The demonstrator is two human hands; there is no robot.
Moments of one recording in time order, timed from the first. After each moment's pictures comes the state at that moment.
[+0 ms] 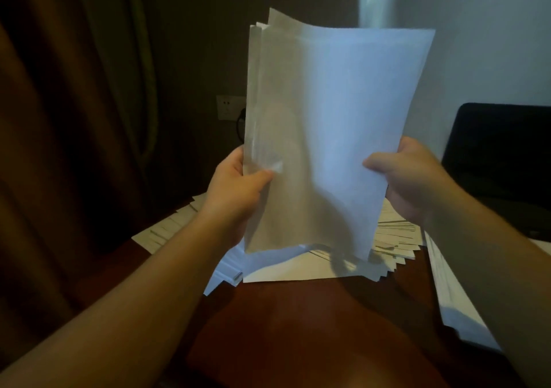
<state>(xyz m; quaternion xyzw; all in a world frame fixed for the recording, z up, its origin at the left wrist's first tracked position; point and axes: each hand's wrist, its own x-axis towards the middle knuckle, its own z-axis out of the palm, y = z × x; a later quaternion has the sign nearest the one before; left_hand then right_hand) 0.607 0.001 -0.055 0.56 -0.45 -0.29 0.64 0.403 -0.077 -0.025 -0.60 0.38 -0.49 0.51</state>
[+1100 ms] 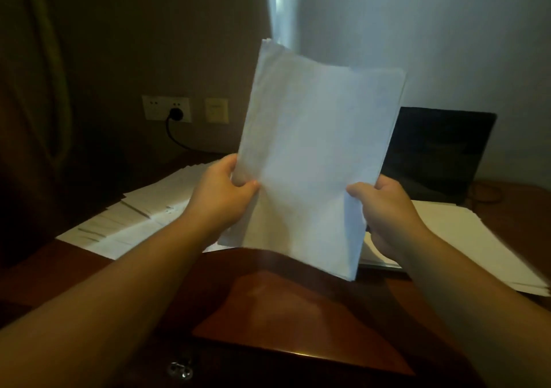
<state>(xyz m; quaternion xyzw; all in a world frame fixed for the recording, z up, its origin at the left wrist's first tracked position) 0.534 0.039 -0.057 0.58 -0.57 -0.27 0.52 0.313 0.031 -0.058 -0.51 0.52 -0.54 0.42</state>
